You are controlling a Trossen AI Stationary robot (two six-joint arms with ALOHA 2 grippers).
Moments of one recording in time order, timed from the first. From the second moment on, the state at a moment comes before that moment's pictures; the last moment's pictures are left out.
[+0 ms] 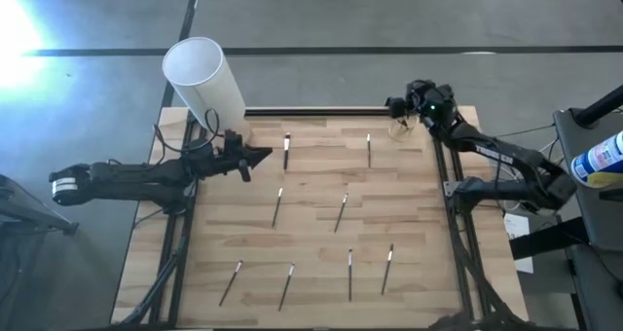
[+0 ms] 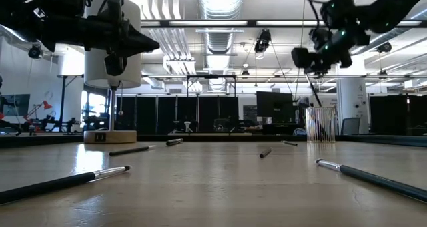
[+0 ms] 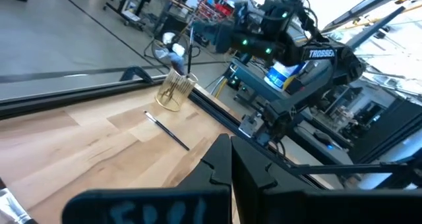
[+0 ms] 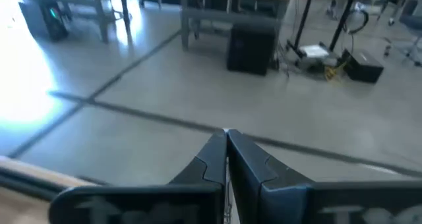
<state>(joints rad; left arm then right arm) 0.32 0.83 0.29 0.56 0.00 -0.57 -0.86 1.12 0.59 0.27 0.44 0.08</state>
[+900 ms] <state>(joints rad) 0.32 0.83 0.29 0.46 -0.10 -0.58 -0.83 1.04 0.59 -0.08 0.36 0.33</state>
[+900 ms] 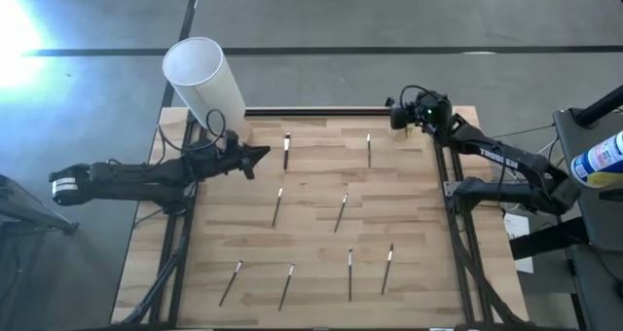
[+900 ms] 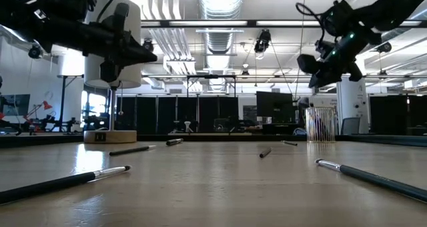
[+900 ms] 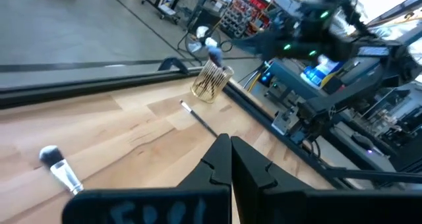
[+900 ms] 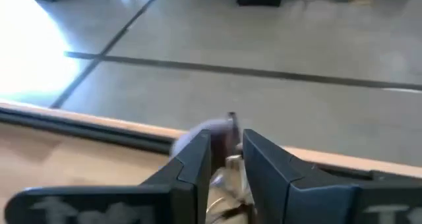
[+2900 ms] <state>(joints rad) -0.79 1.51 0.91 -0.73 -0.17 -2.14 -0.18 0.82 0.49 -0.17 0.28 0.17</state>
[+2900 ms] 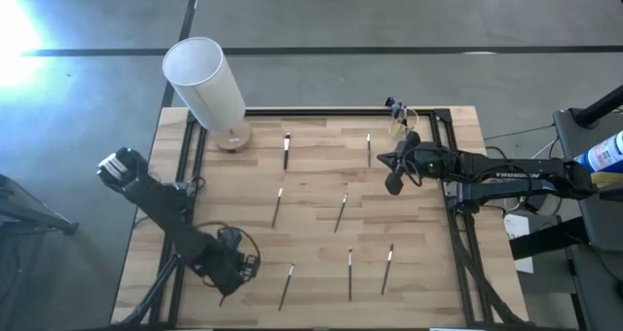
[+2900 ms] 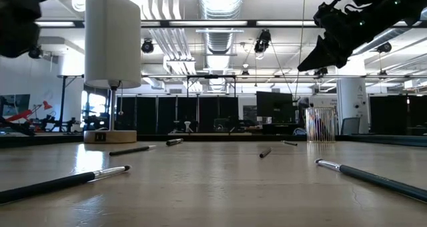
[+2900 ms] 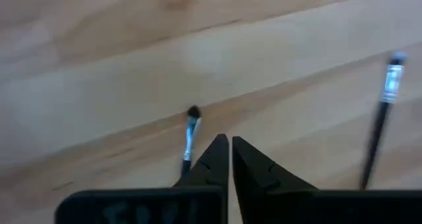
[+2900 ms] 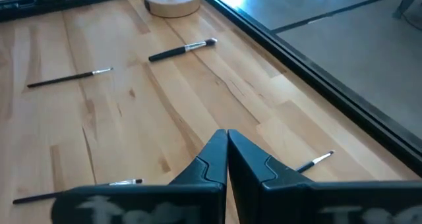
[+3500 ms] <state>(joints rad) -0.77 1.64 0.92 -0.78 -0.11 -2.22 -0.18 0.82 0.49 -0.17 0.28 0.16</state>
